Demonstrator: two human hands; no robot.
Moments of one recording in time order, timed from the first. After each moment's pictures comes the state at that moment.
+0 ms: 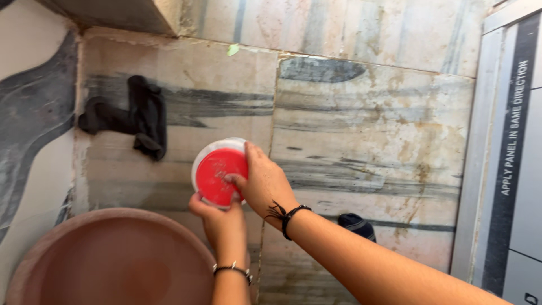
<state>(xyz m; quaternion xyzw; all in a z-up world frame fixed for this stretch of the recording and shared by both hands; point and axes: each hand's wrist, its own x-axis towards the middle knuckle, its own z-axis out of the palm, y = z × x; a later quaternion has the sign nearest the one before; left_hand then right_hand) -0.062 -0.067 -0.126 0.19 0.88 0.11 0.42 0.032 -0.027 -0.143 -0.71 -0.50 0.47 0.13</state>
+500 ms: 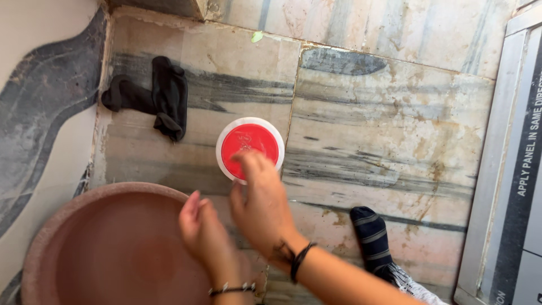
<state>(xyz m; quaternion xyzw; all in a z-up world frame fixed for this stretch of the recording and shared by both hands) -0.110 -0.104 -0.108 0.03 0.80 0.44 0.40 -0.019 -0.067 -0.077 -0.67 -0.55 0.40 0.31</state>
